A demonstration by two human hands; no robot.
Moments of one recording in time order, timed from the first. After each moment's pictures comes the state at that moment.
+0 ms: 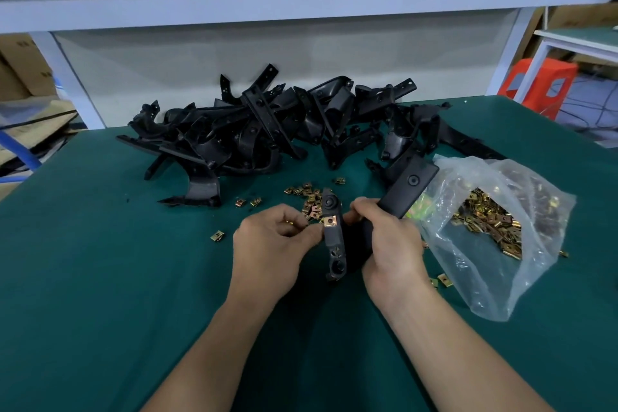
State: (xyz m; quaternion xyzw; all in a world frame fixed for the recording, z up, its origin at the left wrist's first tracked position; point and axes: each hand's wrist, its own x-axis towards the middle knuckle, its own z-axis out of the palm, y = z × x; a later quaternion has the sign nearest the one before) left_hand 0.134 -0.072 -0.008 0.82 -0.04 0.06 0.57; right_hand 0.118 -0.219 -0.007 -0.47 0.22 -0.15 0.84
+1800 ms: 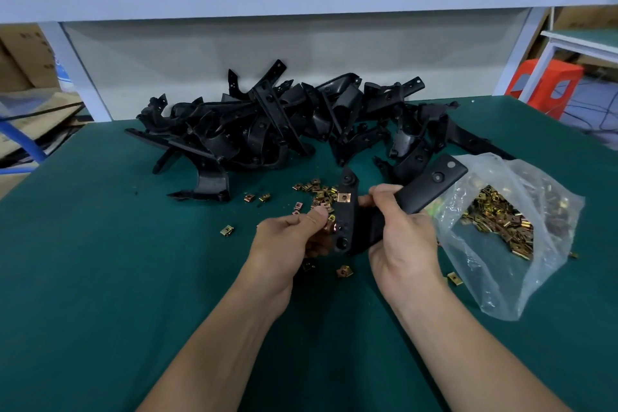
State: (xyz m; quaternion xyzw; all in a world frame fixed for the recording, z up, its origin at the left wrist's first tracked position) left_hand 0.132 -0.076 -0.004 0.64 0.02 -0.12 0.76; right_hand 0.118 -0.215 -0.004 -0.45 0.16 -0.20 0.85
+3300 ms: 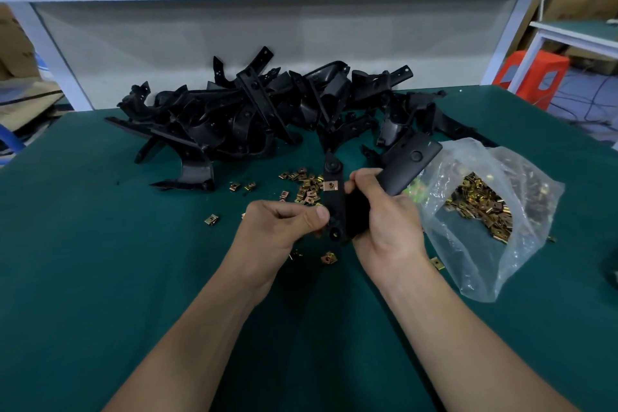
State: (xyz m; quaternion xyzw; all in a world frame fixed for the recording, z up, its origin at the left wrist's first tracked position) left_hand 0.128 -0.067 -0.003 0.65 -0.12 -0.11 0.74; right_hand 0.115 -0.220 0.003 -0.45 0.13 -0.15 0.87
